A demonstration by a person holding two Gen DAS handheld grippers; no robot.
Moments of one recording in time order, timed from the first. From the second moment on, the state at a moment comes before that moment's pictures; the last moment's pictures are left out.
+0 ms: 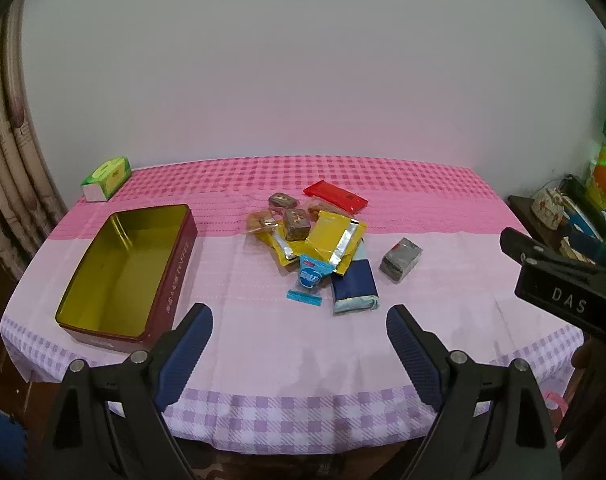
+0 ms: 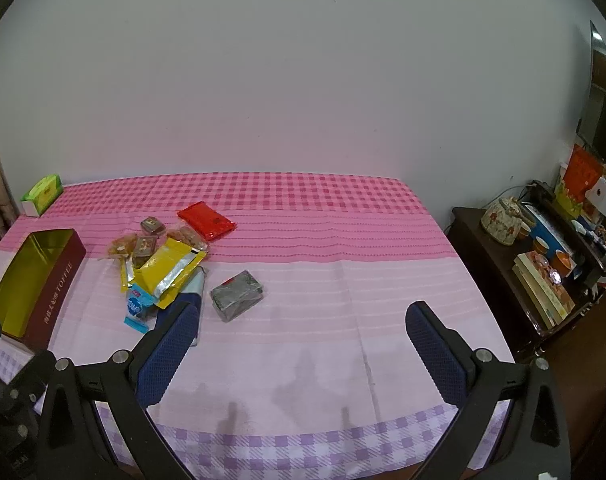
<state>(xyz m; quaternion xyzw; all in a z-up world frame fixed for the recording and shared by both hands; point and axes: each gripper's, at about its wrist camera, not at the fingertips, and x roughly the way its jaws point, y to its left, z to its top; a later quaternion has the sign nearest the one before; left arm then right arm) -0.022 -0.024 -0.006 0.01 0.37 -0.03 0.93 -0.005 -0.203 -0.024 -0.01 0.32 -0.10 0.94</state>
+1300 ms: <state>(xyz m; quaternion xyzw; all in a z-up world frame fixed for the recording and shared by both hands) -0.020 -0.010 -0.022 0.01 0.37 -0.01 0.93 -0.006 -0.207 -0.029 0.01 0.33 -0.08 0.94</state>
